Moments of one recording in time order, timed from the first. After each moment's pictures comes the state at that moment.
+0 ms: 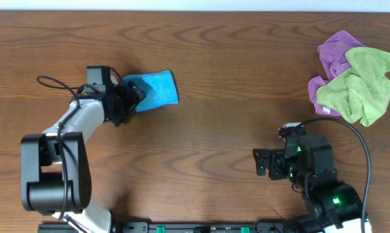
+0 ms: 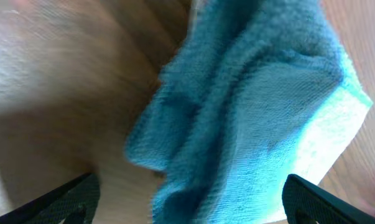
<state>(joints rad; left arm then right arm) 0.02 1.80 0.98 -0.30 0.37 -0.75 0.24 0.70 0.56 -0.75 -0.10 0.23</state>
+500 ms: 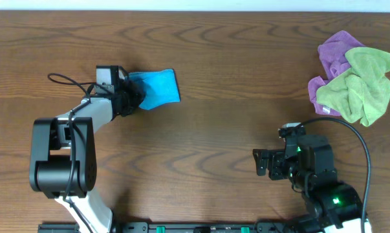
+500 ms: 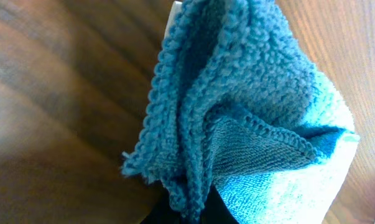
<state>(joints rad) -0.01 1.92 0.98 -0.06 0.36 -0.79 0.24 0.70 0.56 -0.75 -0.10 0.23</state>
